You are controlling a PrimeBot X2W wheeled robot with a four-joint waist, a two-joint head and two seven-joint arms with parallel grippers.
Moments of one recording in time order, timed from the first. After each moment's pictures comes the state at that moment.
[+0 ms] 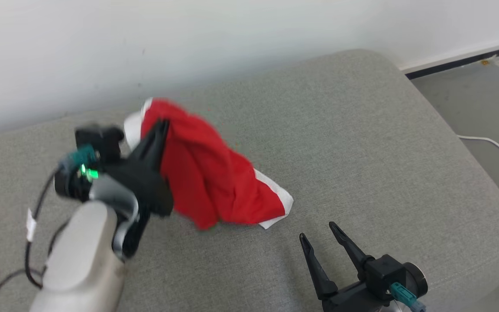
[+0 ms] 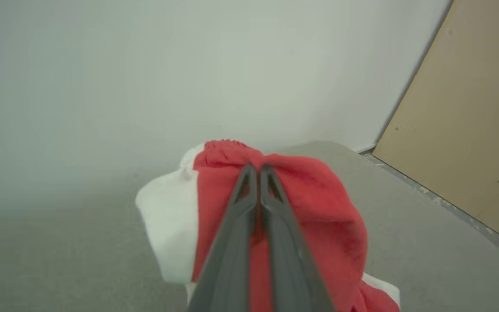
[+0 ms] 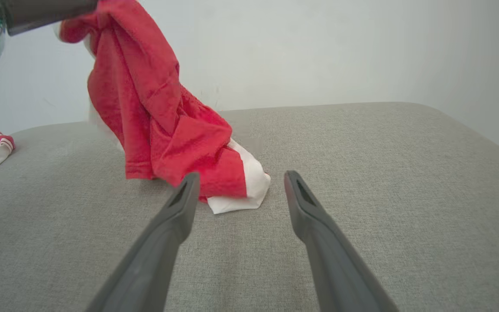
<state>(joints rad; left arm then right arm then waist) -0.70 0.16 -0.31 0.51 -0.48 -0.12 -0.03 -0.14 -0.05 0.33 0.32 0.15 0.13 -0.23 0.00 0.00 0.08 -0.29</state>
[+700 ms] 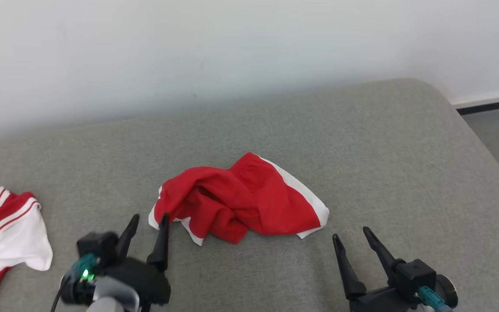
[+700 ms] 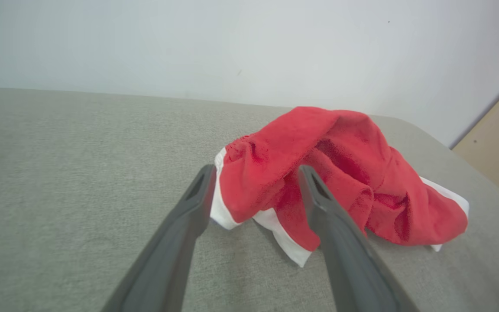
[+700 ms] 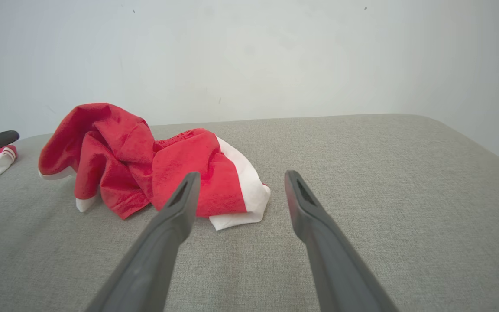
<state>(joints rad) -0.38 0.13 -0.29 0.63 -0.48 -0.05 -0.25 -0.10 -0.05 0.20 0.32 0.13 0.13 -0.23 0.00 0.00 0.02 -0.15</state>
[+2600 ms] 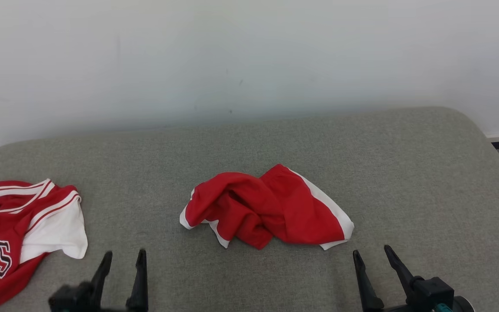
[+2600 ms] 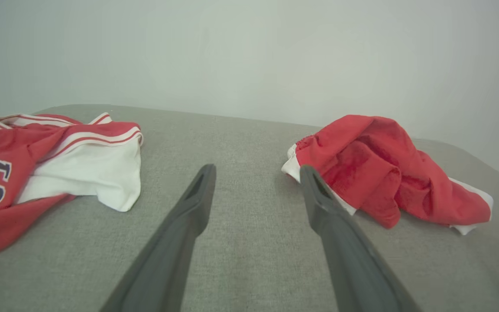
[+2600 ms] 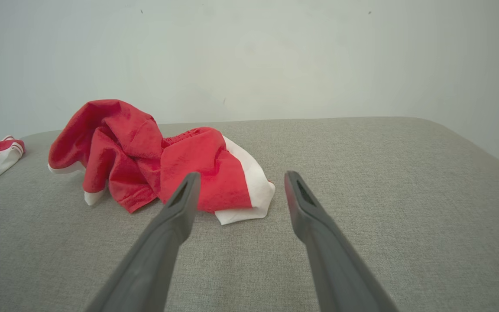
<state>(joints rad) 0.06 0.07 -0.03 0.18 -0.23 -0.06 -0.22 -0.02 -0.05 0.11 0.31 0.11 0.13 -0.23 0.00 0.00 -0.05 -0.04</state>
